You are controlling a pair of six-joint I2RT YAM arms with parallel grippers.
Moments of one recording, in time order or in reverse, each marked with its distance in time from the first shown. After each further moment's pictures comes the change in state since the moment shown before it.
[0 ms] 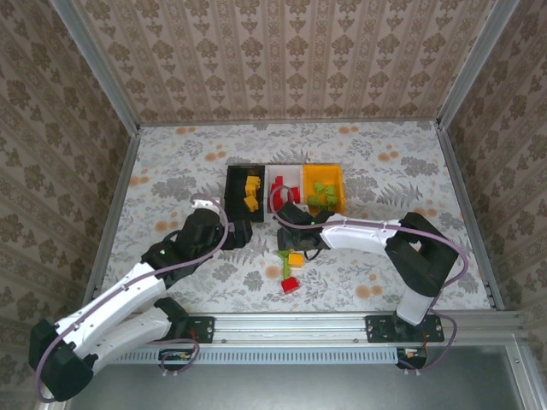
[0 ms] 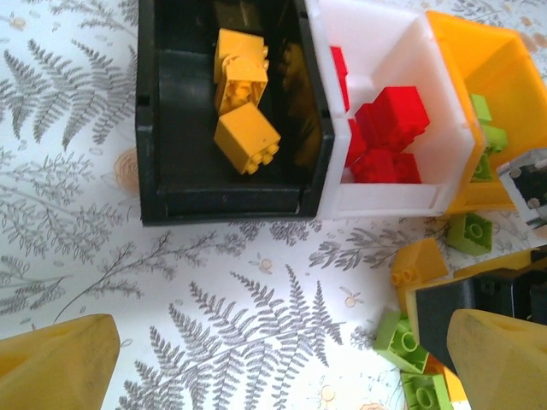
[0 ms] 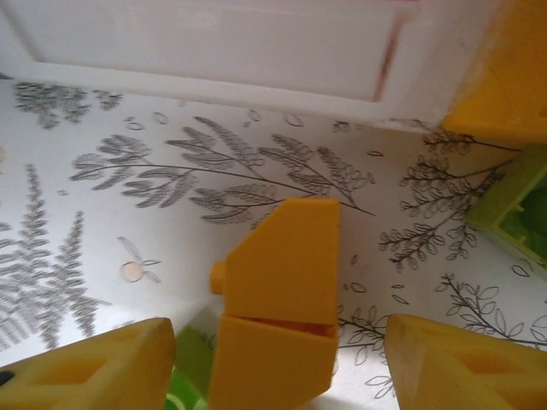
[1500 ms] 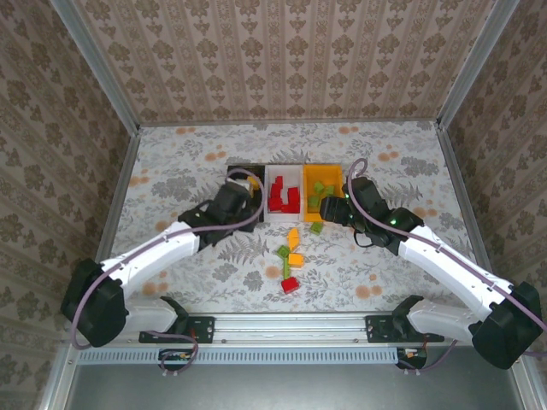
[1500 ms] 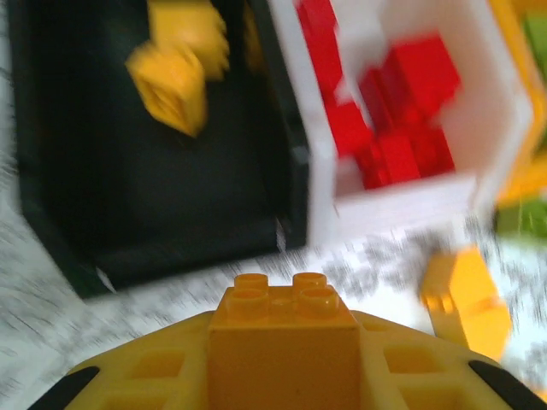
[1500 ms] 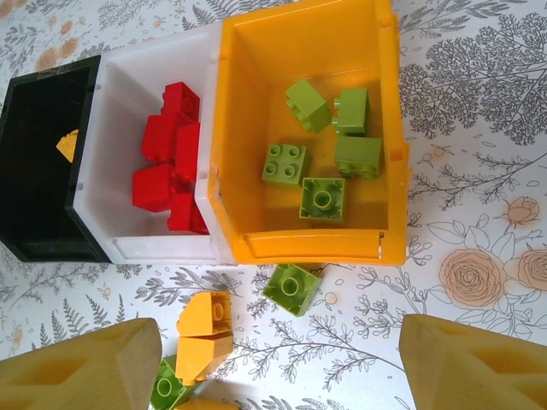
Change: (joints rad) left arm 0.051 0.456 0.264 0.040 0.039 0.175; right arm -0.284 -0.620 -0.143 -0.093 -0.008 -0.104
